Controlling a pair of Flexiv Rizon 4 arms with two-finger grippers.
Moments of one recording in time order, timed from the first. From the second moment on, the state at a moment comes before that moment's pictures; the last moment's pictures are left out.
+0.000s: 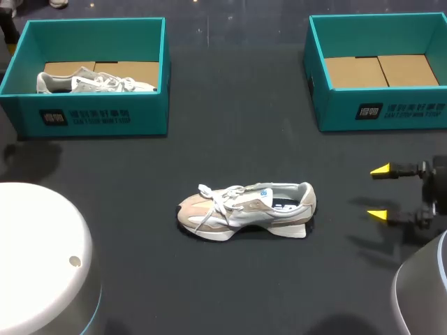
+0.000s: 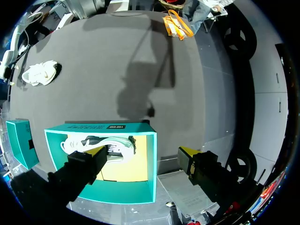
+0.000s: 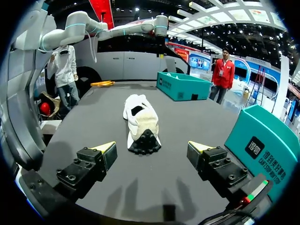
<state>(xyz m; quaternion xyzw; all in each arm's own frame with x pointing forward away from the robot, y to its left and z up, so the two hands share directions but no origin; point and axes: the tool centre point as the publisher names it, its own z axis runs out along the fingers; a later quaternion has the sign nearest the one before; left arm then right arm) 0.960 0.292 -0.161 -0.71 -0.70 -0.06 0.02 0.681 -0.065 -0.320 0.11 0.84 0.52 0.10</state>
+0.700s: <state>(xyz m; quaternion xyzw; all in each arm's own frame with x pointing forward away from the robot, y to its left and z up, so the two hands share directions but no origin) 0.960 0.292 -0.161 -0.71 -0.70 -0.06 0.02 0.689 -0.087 -0.366 0.14 0.84 0.52 0.09</state>
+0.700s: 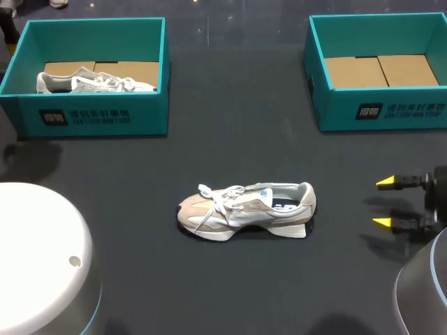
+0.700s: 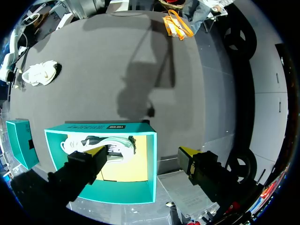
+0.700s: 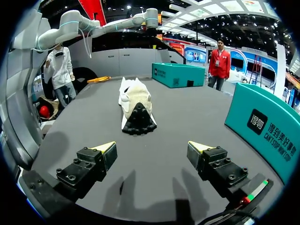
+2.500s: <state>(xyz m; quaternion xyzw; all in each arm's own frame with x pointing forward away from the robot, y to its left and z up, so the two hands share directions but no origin) 0.960 0.292 -0.161 -0.71 -0.70 -0.06 0.02 0.697 -0.014 -0.385 0.09 0.83 0.54 0.04</state>
